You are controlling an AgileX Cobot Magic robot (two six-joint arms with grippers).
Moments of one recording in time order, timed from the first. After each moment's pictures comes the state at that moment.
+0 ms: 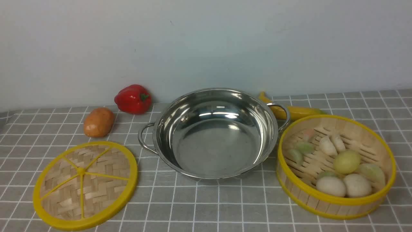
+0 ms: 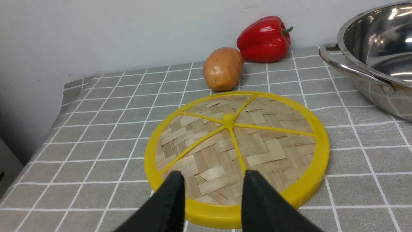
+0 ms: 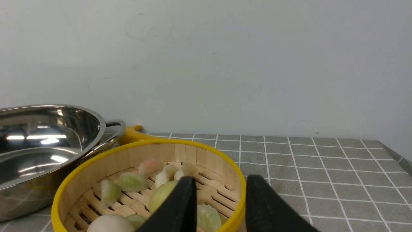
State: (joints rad) right arm 0.01 0.00 0.01 0.23 0.21 -0.13; left arm 0.11 0.00 0.01 -0.02 0.34 0.16
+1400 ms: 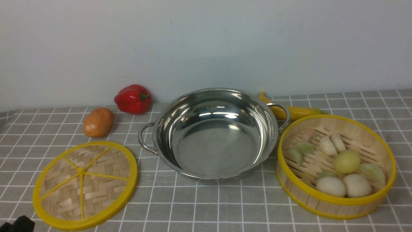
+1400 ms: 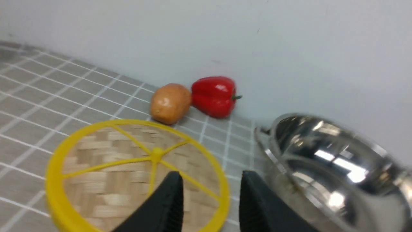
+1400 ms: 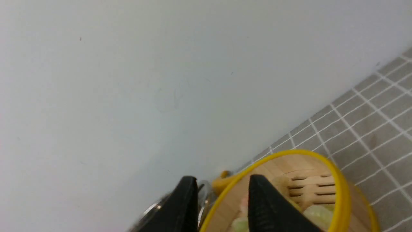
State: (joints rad) right arm 0.01 0.00 0.01 0.71 0.15 0.16; left arm 0.11 0.00 0.01 -0.52 0.21 0.00
